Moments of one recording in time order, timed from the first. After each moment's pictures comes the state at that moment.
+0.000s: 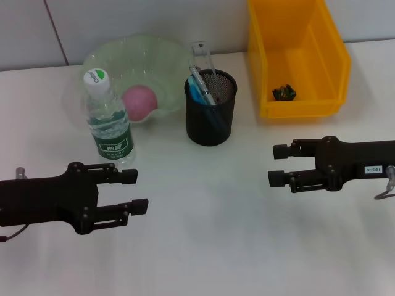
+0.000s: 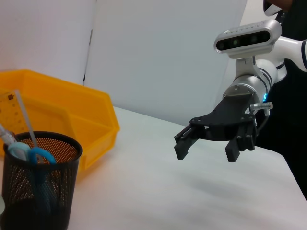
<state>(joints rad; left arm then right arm) -0.42 -2.02 1.02 0.77 1.79 1.66 -1.40 0.52 1.96 -0.72 -0.55 -1.97 -1.70 1.48</state>
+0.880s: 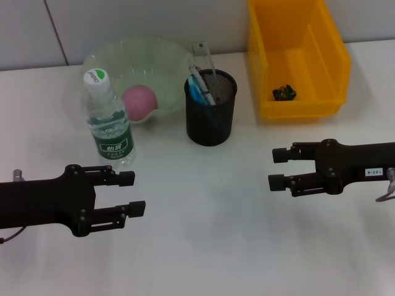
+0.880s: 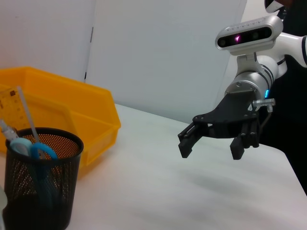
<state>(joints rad) -0.41 -2.01 1.02 0.77 1.79 1.66 -1.39 0.53 1.96 -0.71 -0.55 -1.98 -1.71 1.49</state>
